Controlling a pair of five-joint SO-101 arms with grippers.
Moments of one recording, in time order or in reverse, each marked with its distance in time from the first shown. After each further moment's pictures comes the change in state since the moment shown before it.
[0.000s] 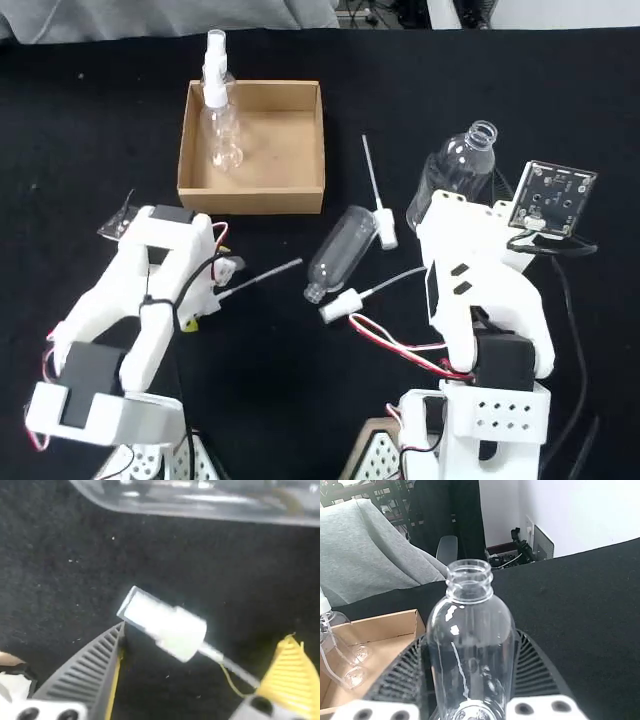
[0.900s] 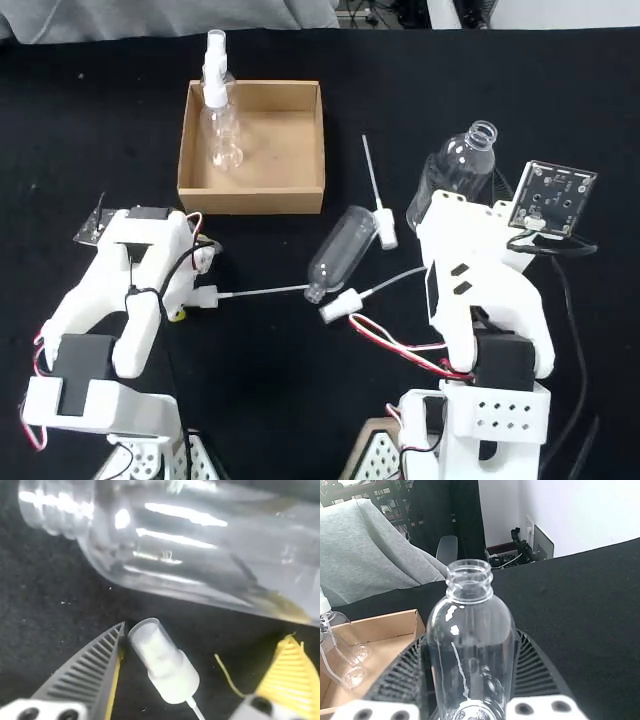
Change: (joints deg) left arm -7.1 1.9 0.7 -7.6 1.2; right arm 0.0 0.0 0.0 0.0 0.0
